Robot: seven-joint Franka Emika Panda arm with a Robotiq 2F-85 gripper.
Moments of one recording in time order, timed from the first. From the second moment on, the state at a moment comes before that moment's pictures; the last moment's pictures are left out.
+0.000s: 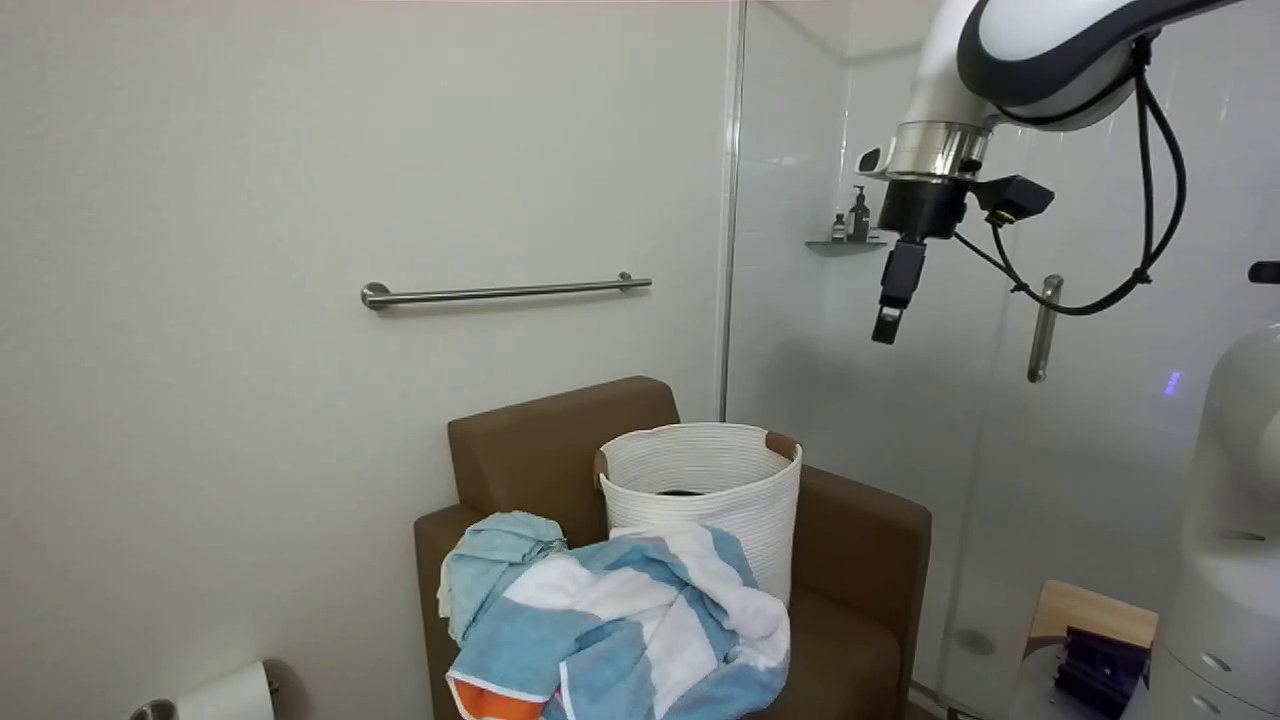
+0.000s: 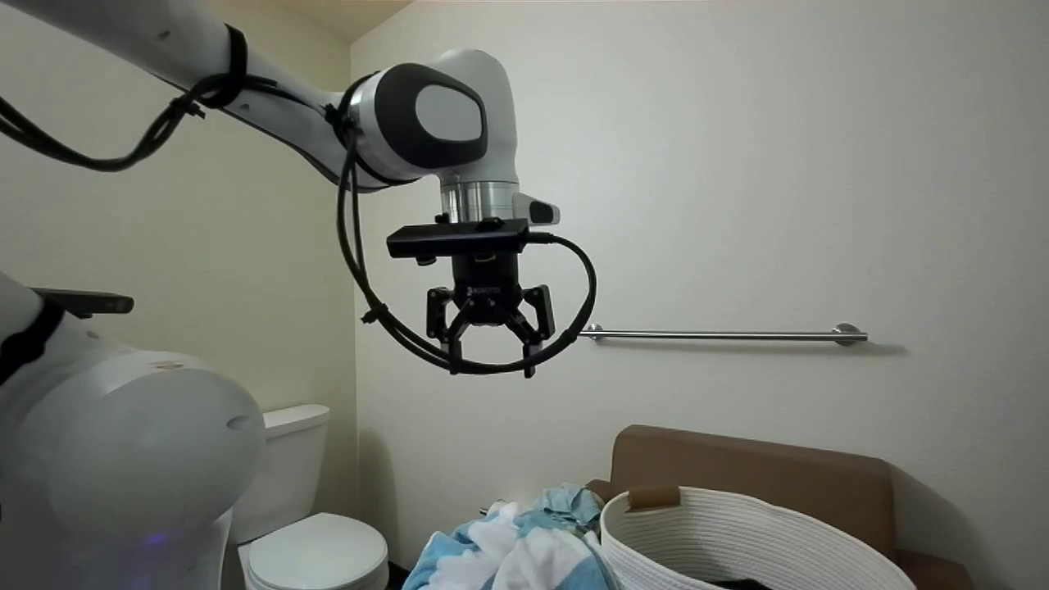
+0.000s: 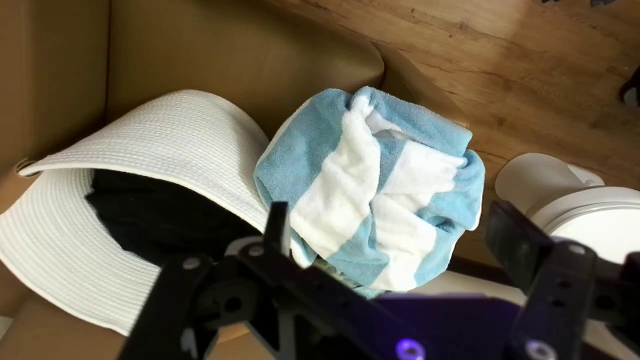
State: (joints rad) arm -0.02 -0.92 -0.26 -2.69 -0.13 1.92 -0.43
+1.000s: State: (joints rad) arm 0.02 -0.89 -0.23 -2.68 -0.12 2.01 -0.43
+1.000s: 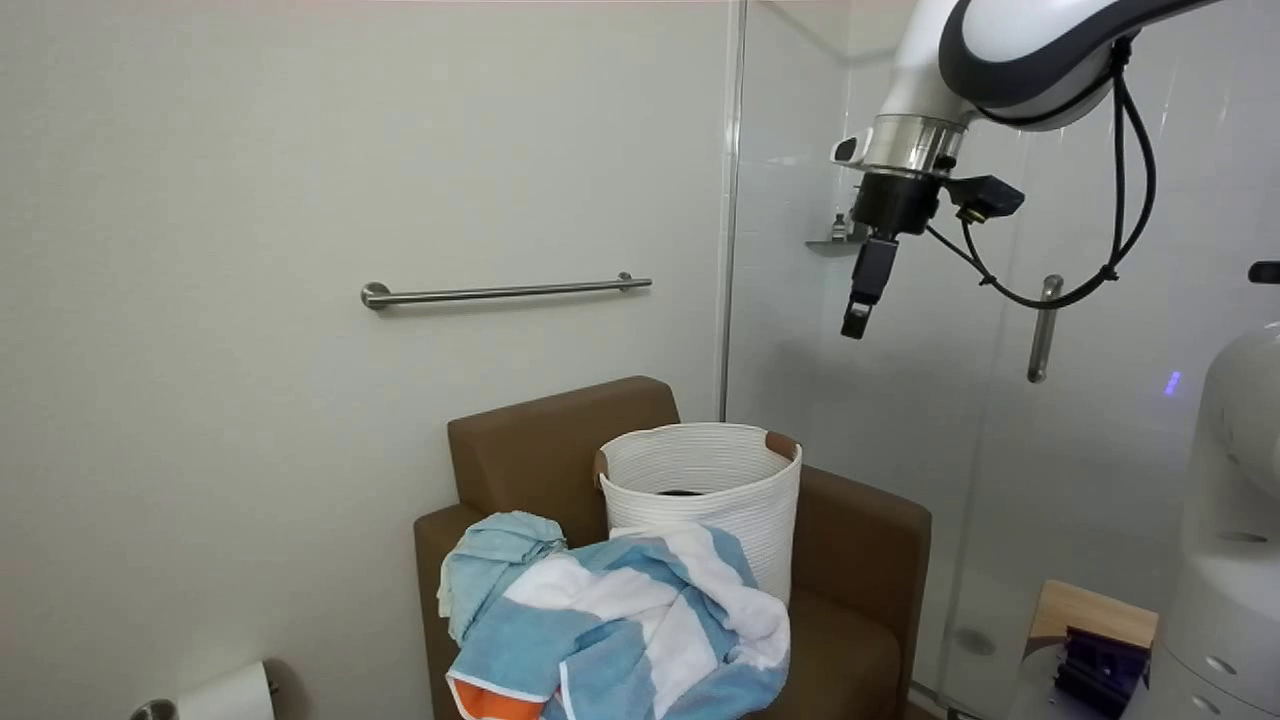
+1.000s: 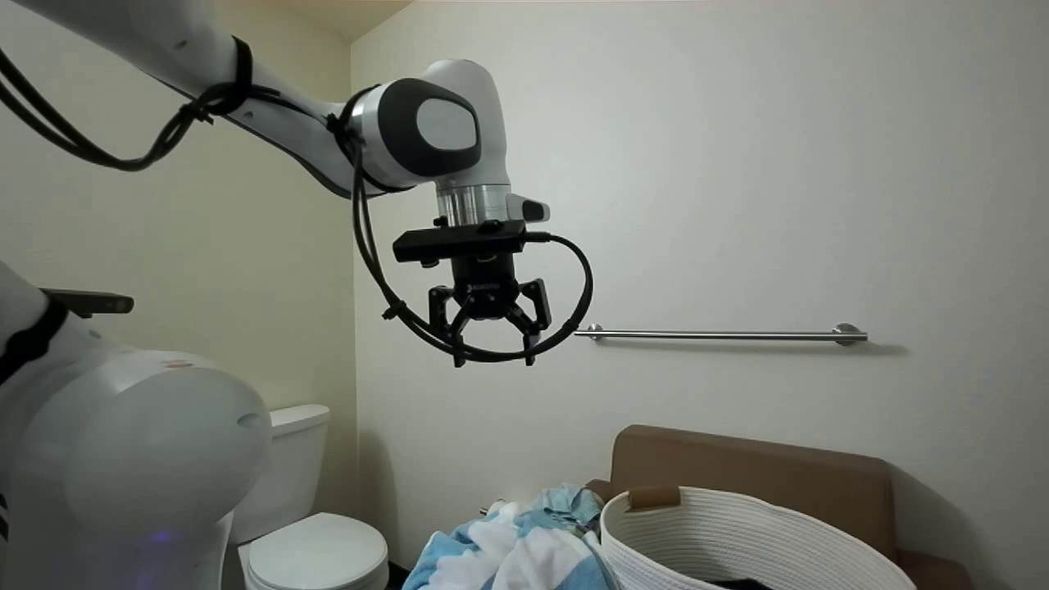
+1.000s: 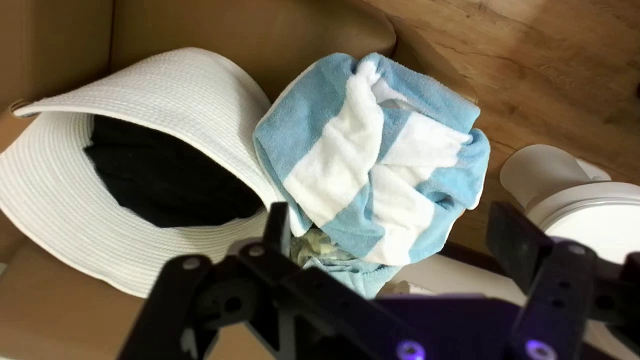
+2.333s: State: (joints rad) arm 0.11 -0.75 -0.12 -2.63 -0.10 2.15 -0.41
